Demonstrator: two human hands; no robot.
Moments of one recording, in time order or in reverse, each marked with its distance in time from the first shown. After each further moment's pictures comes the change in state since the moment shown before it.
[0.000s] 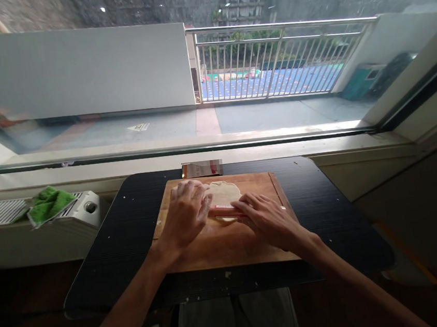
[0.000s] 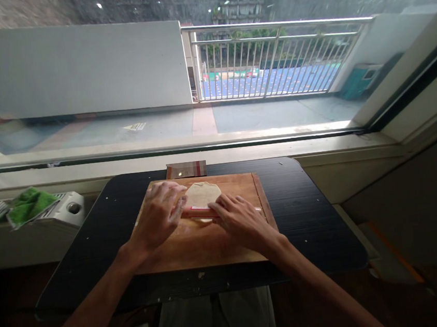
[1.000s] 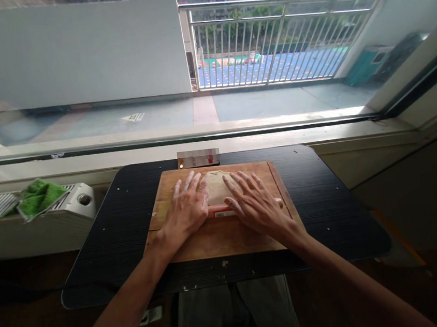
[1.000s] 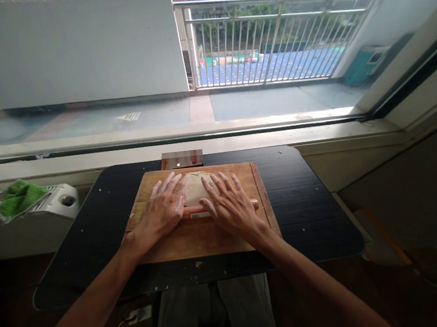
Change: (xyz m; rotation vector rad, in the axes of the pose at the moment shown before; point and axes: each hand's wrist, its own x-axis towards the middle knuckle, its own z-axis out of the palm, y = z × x) left_hand -0.006 0.000 0.035 0.221 -0.257 -0.070; right_hand 0.015 -0.009 0.029 -0.080 -0.056 0.206
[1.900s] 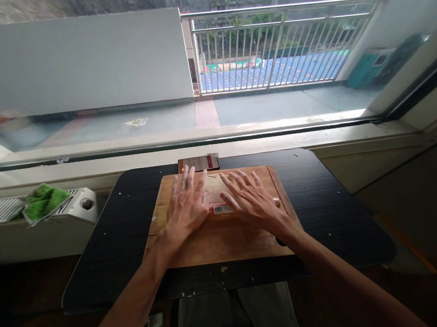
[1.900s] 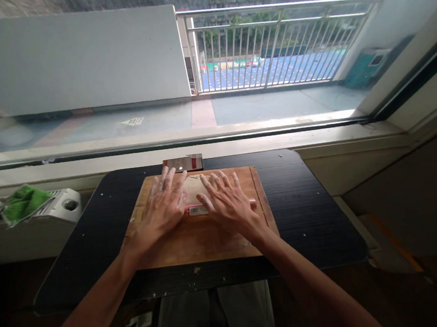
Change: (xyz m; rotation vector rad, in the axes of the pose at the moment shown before) left_hand 0.014 -0.004 0.009 0.025 0.048 -0.067; right_hand 0.022 0.008 -0.003 0.087 -0.065 0.073
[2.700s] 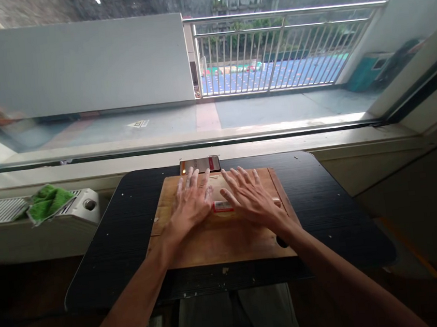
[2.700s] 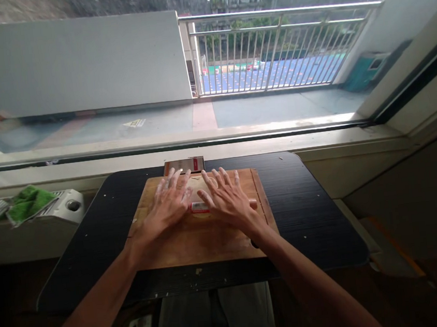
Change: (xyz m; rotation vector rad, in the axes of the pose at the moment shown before) left_hand 0.016 -0.001 0.006 -0.031 -0.086 -0.035; right_hand 0.013 0.004 0.002 0.021 -0.006 0.028
